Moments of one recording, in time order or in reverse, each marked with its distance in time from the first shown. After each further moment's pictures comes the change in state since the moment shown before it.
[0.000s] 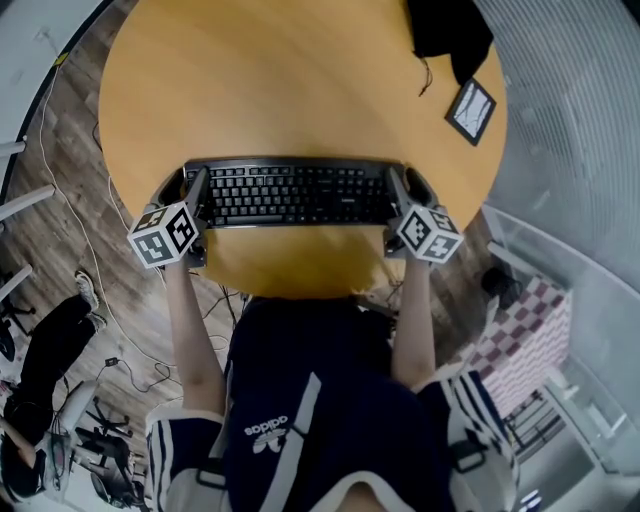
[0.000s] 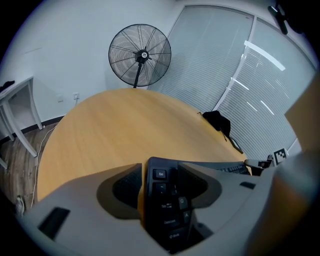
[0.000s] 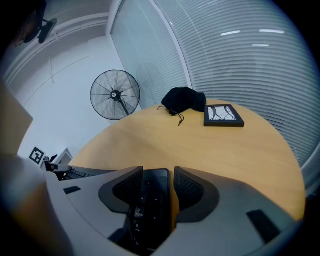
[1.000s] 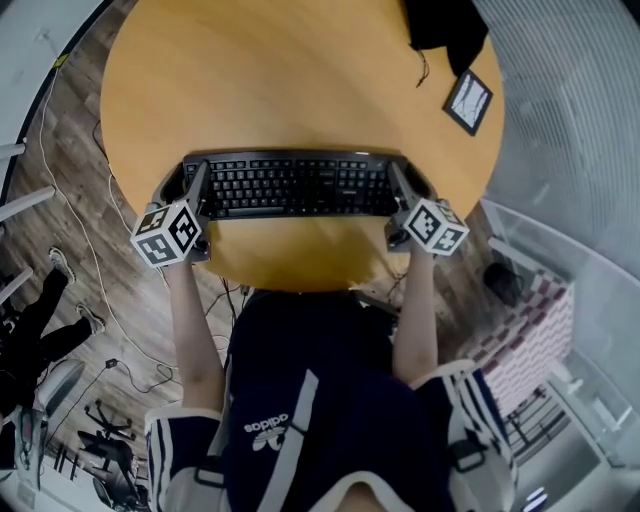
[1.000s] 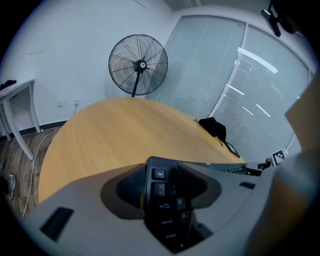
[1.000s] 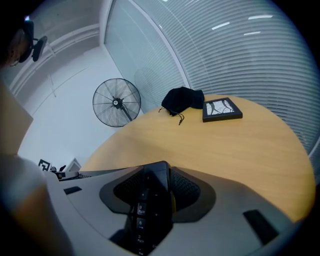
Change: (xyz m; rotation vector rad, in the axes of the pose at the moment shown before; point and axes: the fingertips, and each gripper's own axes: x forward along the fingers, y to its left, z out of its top) left arm -0.010 -0.006 0.008 0.016 -0.108 -0.021; right arm -0.007 0.006 -0.001 0.087 -0.020 0.096
